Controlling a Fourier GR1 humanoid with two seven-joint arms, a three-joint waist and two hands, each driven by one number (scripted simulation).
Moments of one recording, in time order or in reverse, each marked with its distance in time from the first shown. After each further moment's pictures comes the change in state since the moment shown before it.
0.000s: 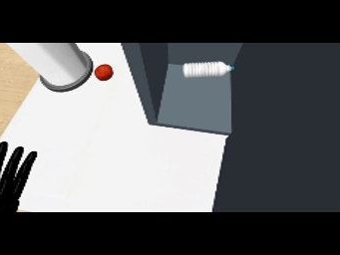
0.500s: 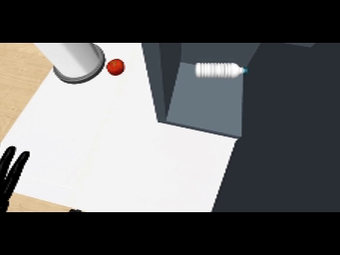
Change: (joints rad) left arm 0.011 0.055 0.039 -0.005 0.025 -0.072 0.012; right arm -0.136 -0.031 -0.006 0.003 -0.009 0.004 0.054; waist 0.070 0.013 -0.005
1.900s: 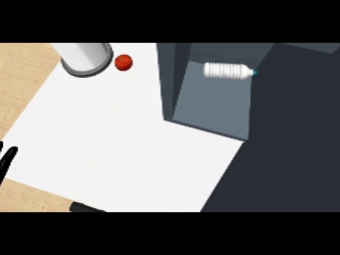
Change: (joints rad) left arm -0.012 0.053 0.064 0.043 0.040 -0.091 0.010; right arm -0.321 -0.081 -0.010 0.016 -0.024 0.080 0.111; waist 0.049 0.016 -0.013
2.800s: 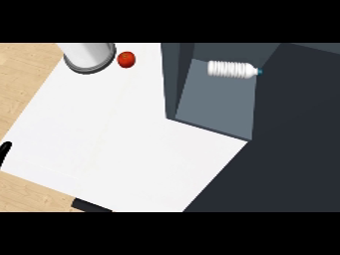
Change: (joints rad) left arm -0.022 0.017 0.030 0.017 0.022 -0.035 0.006; right arm -0.071 0.027 -0.018 0.050 -0.094 0.030 0.047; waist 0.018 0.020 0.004
